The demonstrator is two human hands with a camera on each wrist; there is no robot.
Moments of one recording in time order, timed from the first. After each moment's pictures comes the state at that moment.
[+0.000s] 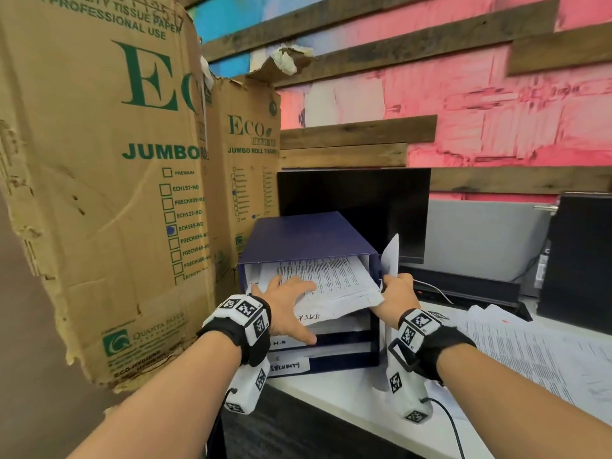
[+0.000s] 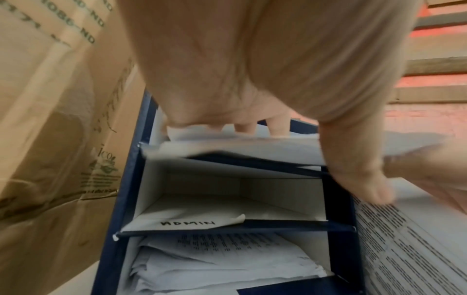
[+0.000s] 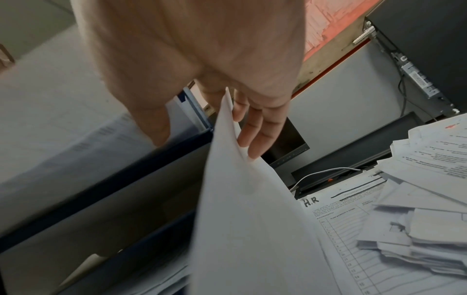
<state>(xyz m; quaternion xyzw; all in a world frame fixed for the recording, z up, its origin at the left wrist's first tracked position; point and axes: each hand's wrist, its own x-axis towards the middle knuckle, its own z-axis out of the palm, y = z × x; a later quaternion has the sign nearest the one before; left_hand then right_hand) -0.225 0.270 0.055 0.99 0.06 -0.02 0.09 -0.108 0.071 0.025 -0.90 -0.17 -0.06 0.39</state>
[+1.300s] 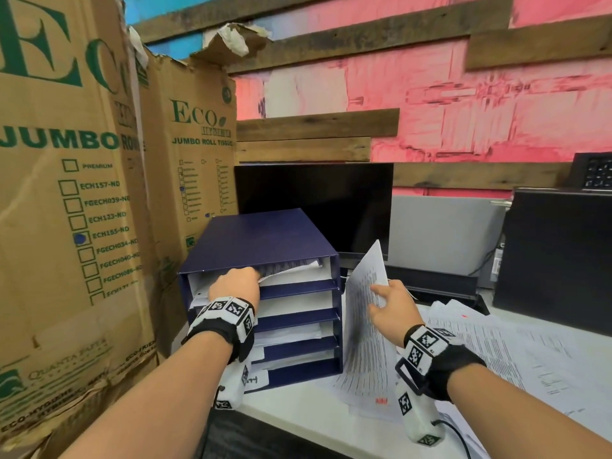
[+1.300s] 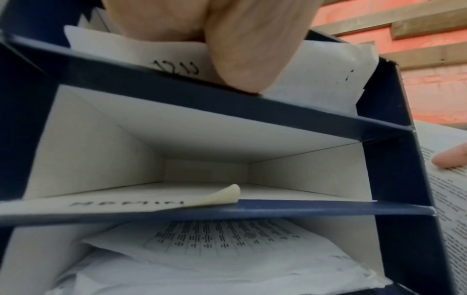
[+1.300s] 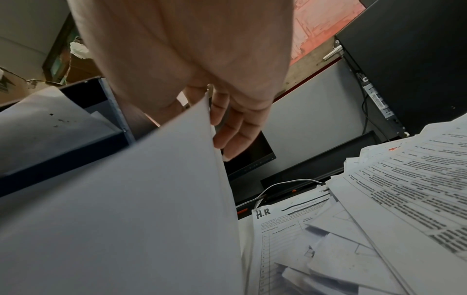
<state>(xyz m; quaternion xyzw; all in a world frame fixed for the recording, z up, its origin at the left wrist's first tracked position) -0.156 0.263 0.054 0.96 0.24 0.14 0.00 -0.070 0.014 -0.002 -0.89 -0.16 -0.08 0.42</state>
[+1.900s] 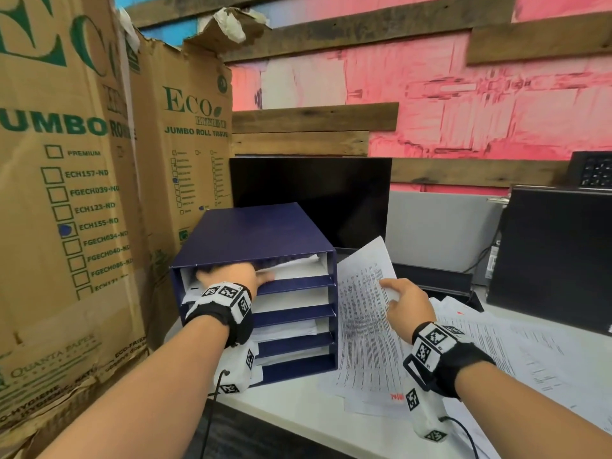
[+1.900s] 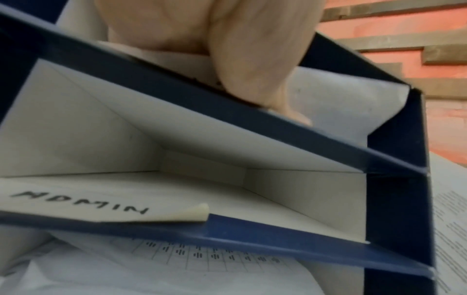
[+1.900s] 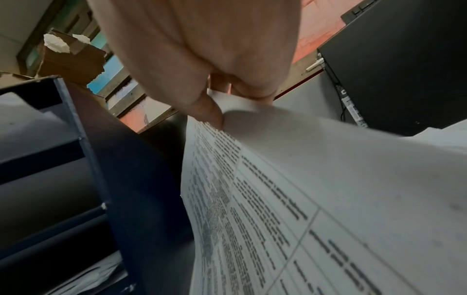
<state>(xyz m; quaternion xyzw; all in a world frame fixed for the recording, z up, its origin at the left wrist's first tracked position) -0.142 0.261 0.065 0.94 0.32 0.06 0.05 -0.064 -0.006 -0.002 -0.90 -0.11 -0.13 0.40</state>
